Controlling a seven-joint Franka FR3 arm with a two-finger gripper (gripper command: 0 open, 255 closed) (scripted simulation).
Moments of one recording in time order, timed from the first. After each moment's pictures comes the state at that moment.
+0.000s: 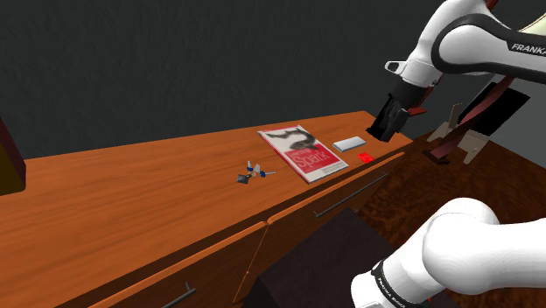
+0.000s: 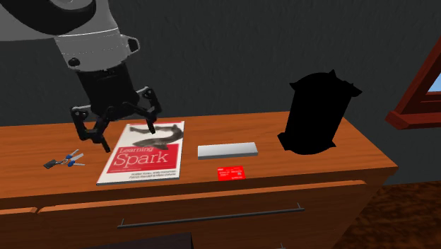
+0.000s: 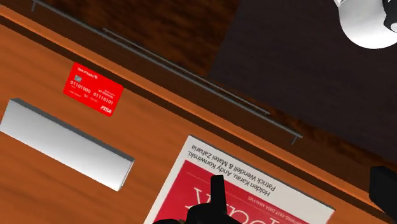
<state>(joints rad) 0.01 -0.80 -0.34 -2.47 -0.30 1.66 -0.69</state>
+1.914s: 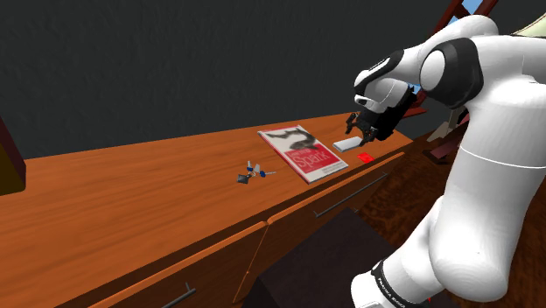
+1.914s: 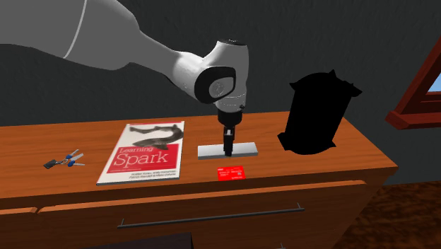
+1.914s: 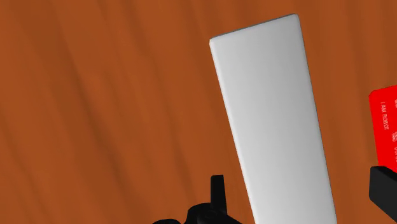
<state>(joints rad) 0.22 0.37 -1.05 -2.02 0.40 2.19 -2.37</state>
